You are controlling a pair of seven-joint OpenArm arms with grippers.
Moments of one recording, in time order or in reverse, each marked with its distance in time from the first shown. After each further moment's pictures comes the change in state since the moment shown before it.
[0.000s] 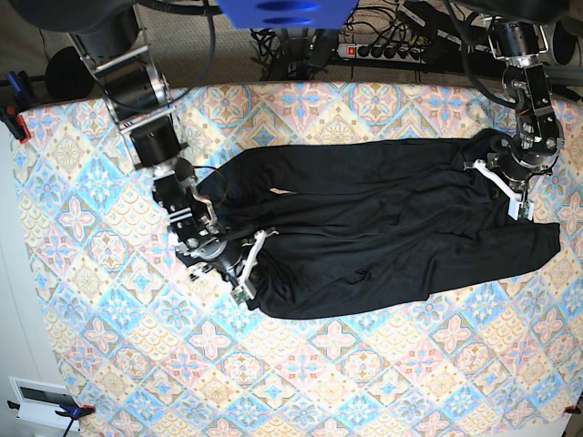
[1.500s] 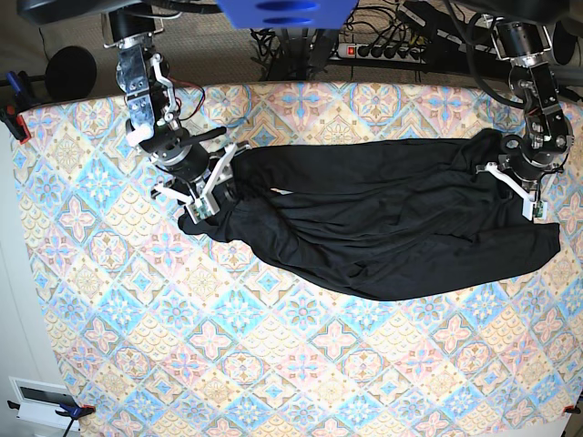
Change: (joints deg) left arm -0.1 0.0 -3.8 0.0 0.2 -0.2 0.0; right arm -34.9 3.4 16.0 44.8 0.0 1.8 -14.7
